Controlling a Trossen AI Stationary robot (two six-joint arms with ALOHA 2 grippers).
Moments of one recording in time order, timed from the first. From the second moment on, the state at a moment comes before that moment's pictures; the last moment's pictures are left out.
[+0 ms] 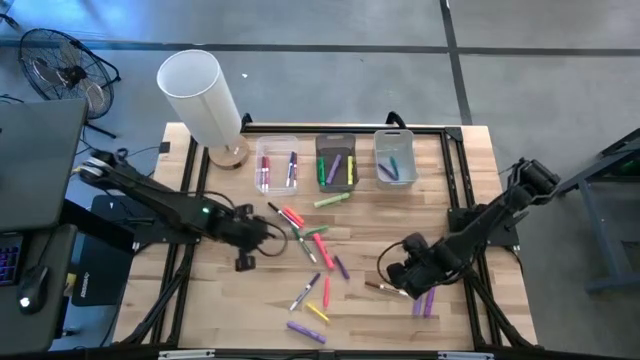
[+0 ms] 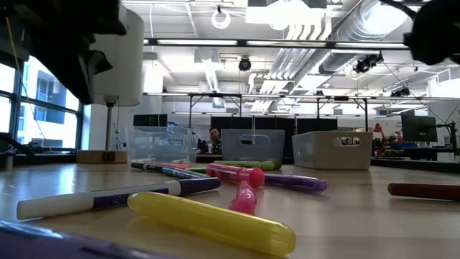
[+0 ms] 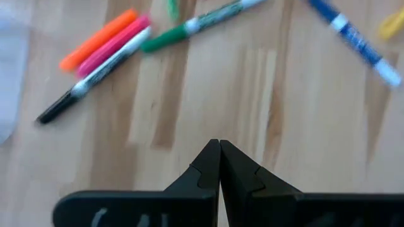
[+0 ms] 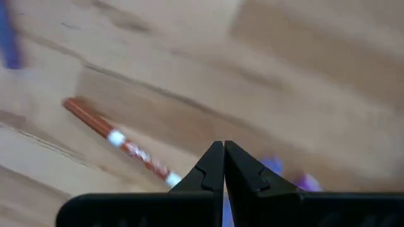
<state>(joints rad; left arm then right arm) -0.39 1.22 0.83 -0.71 -0.20 -0.49 0.67 1.48 0.93 -0.93 0.14 1.87</state>
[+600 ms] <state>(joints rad) -0.39 0.99 0.72 -0.74 -0.22 -0.41 0.77 1.51 0.93 -1.03 -0.23 2.17</state>
